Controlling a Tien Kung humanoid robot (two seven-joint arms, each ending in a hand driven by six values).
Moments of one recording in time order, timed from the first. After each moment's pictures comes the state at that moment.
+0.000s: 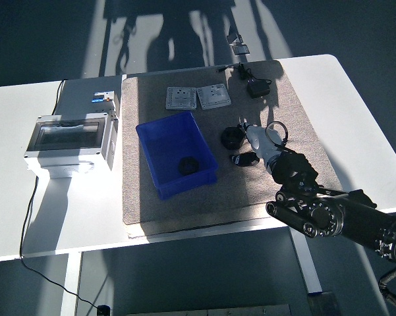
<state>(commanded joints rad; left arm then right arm) -0.08 0.07 -1.61 -0.18 1.75 0.09 0.03 0.81 0.00 0.31 0.68 -1.60 -0.38 -0.30</state>
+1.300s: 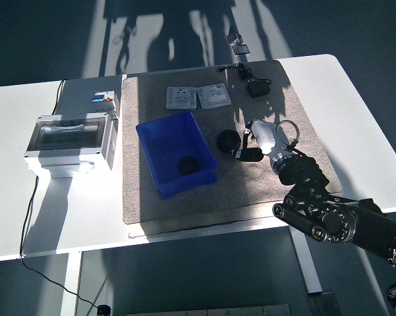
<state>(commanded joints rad) -0.07 0.06 -1.61 -0.18 1.74 0.09 0.03 0.74 -0.06 0.41 0.79 -1.59 -0.52 -0.19</state>
